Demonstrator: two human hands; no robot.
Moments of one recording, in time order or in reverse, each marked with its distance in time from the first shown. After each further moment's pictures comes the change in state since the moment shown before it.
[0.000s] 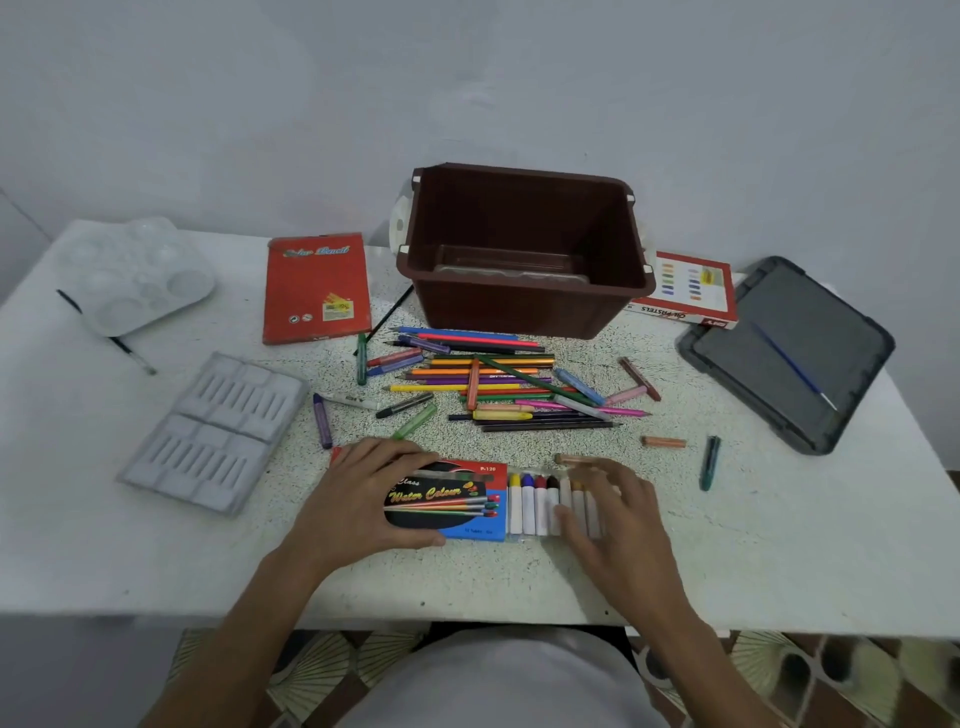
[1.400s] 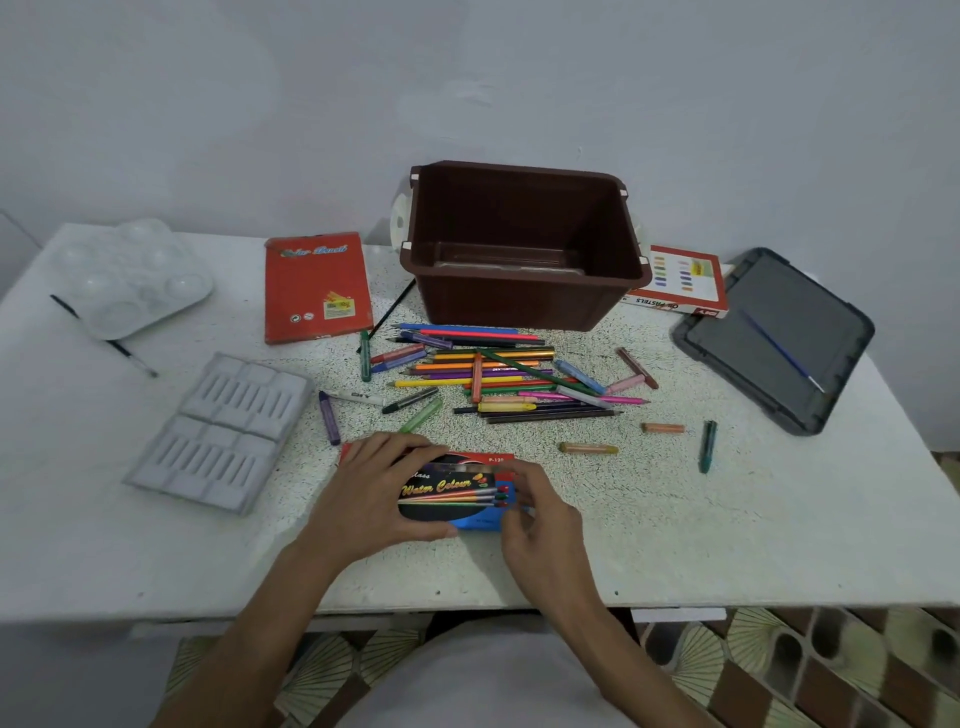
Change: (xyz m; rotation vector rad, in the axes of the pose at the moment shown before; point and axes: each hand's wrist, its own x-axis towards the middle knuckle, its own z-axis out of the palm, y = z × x) left_hand -0.001 -0.002 0.003 0.045 0.001 0.036; right_hand -0.008 -0.090 0.033 0.530 -0.082 0.219
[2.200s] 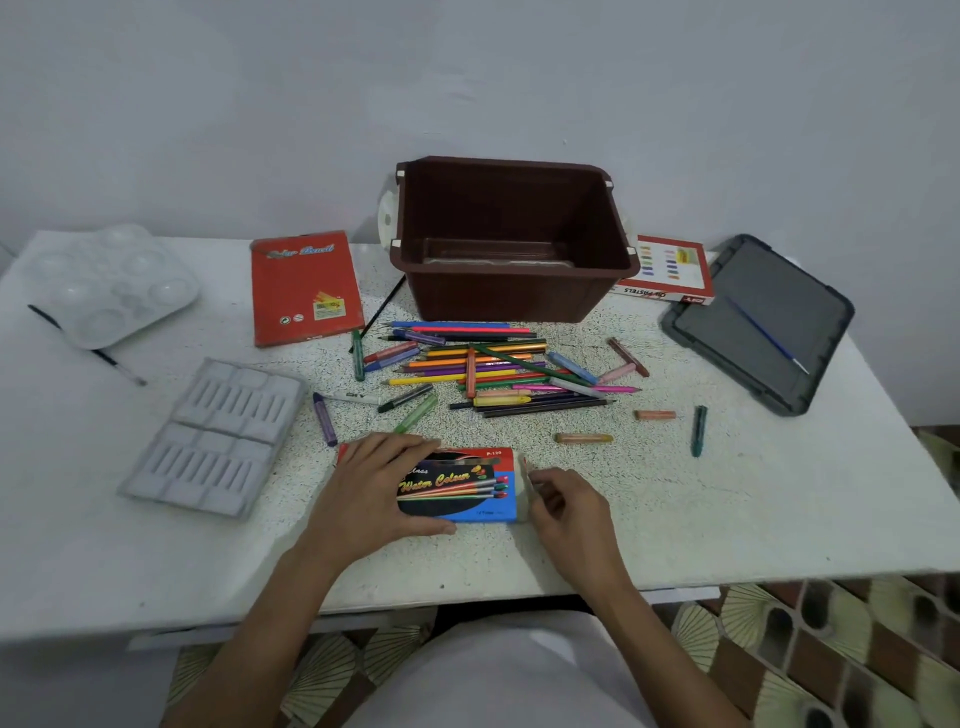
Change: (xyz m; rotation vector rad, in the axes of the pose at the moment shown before) left_hand -0.002 -0.007 0.002 -0.029 -0.036 -0.041; right_hand 0.013 0.042 -0.014 -0.156 0.076 0.058
